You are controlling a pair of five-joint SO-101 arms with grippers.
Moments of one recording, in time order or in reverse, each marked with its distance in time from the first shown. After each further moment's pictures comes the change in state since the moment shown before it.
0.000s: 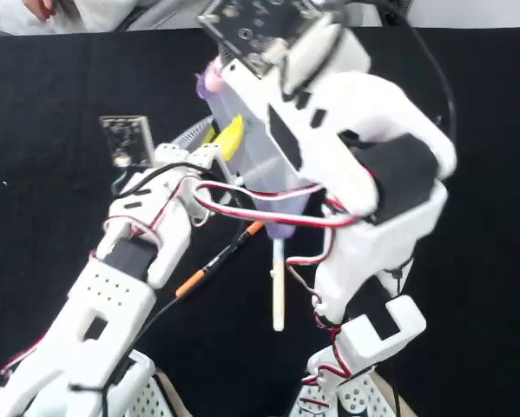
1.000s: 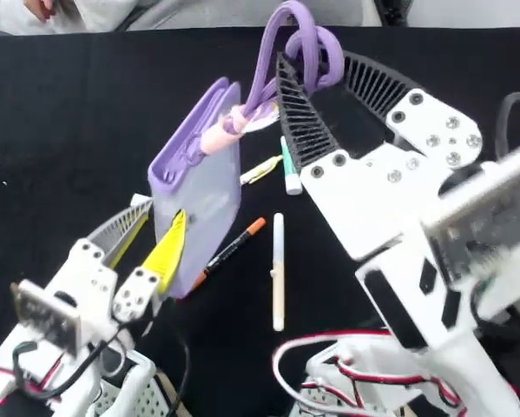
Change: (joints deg) left arm 2.0 -55.2 -5.1 57.1 -28.5; right arm -2.9 -13.8 -11.0 12.5 -12.4
